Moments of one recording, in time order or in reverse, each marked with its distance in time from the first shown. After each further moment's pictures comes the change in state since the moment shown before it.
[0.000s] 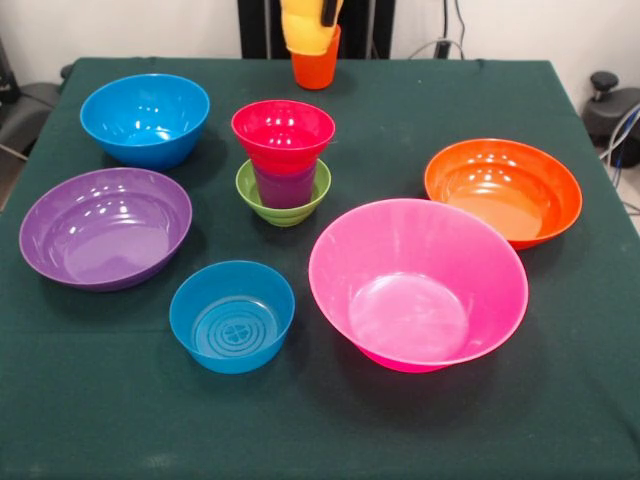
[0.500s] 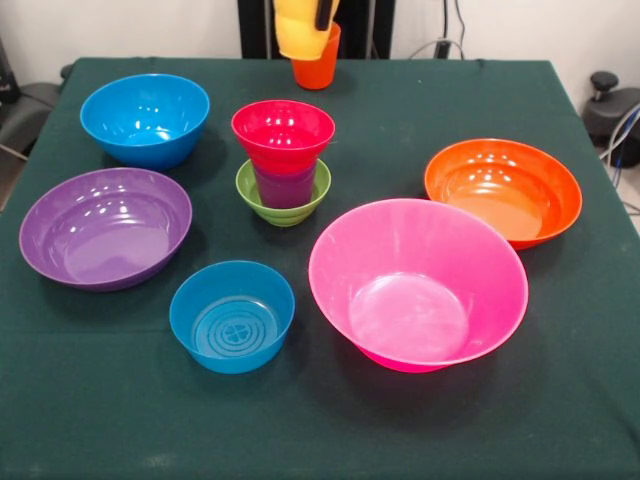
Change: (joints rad) arm -0.002 0.005 -0.002 -0.043 0.000 0.000 0.000
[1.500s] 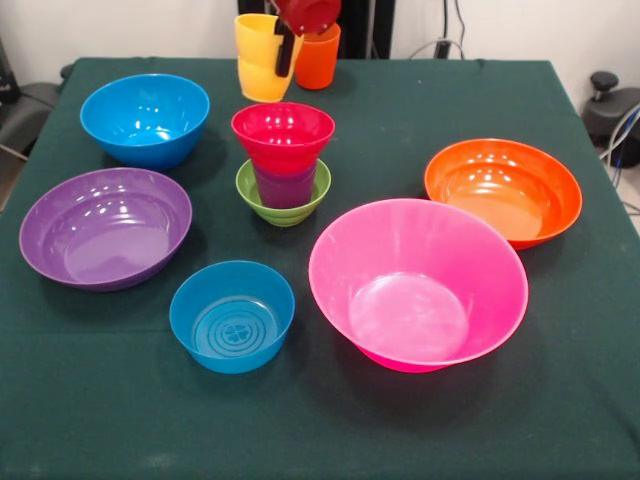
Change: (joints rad) arm -0.022 0.158 -0.033 -0.130 0.000 0.000 0.000
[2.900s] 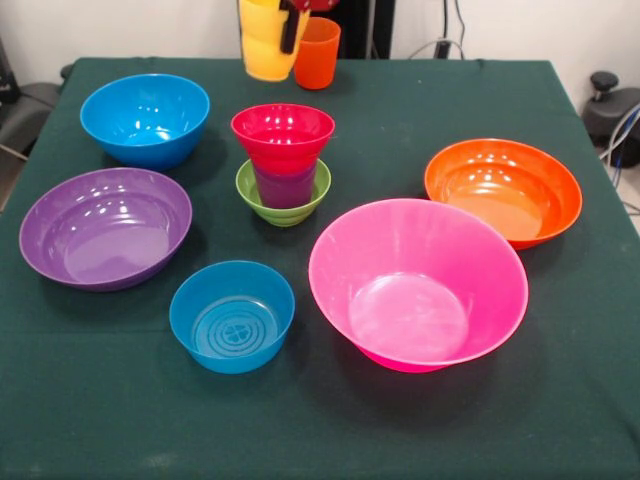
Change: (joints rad) arm 0.046 -0.057 -0.040 -0.015 0.025 0.115 0.000
